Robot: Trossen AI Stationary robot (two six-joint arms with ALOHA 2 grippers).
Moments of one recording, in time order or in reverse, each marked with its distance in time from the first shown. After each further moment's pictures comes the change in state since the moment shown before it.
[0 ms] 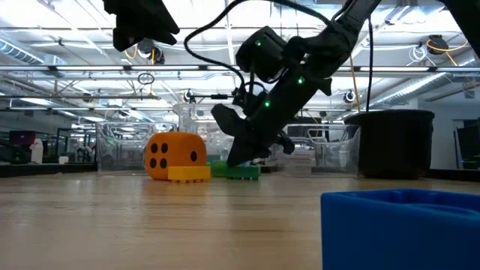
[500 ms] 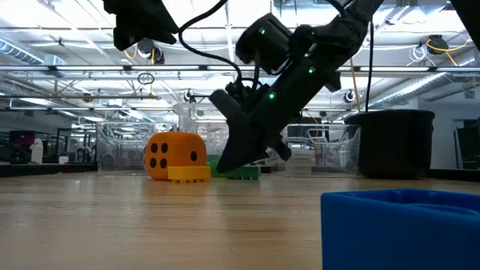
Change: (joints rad) left arm 0.000 0.000 0.000 -0.002 0.001 0.021; right arm 0.064 0.006 0.001 -0.002 -0.192 0.024
